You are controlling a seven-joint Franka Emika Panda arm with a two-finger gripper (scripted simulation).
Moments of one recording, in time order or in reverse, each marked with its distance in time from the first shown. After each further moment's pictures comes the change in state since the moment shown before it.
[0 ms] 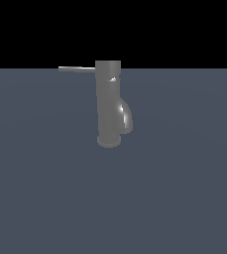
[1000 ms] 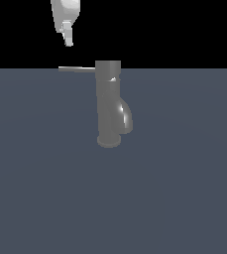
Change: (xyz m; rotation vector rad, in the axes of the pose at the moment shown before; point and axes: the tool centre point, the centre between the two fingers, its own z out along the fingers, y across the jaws) arm 0.042 -0.096 0.088 0.014 -0.042 0.446
